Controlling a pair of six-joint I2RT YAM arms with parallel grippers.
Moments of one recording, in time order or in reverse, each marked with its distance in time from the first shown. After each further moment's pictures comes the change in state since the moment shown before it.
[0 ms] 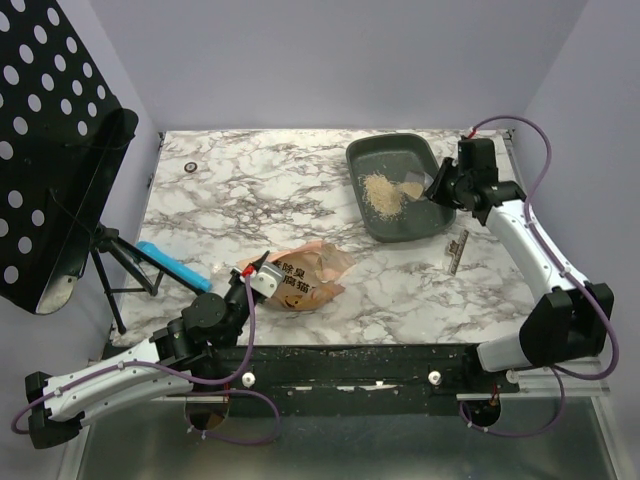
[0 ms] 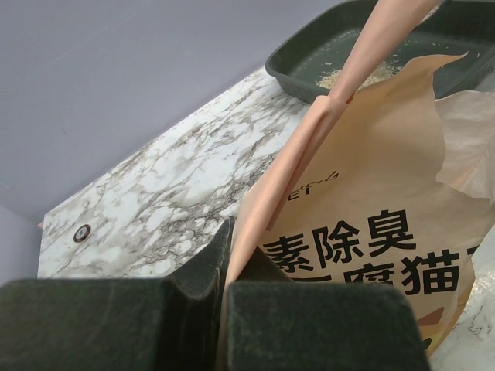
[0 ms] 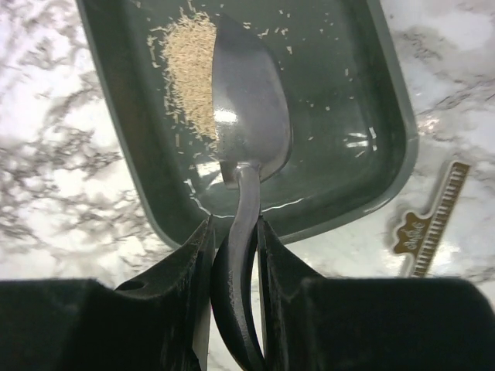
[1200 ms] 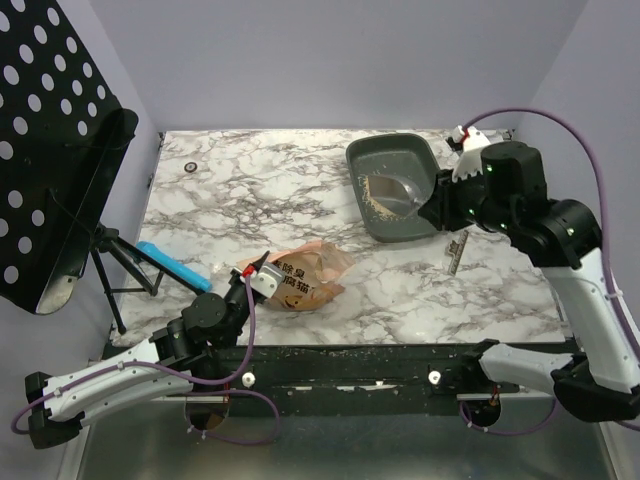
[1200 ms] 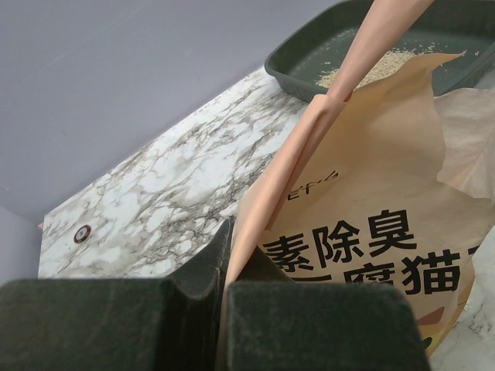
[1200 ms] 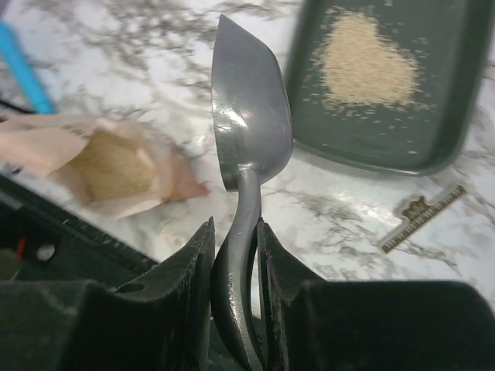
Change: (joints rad) left arm 0.000 -0.001 0.001 -0.007 0.004 -0.007; right arm 0.376 -0.209 0.465 -0.586 0.037 -0.317
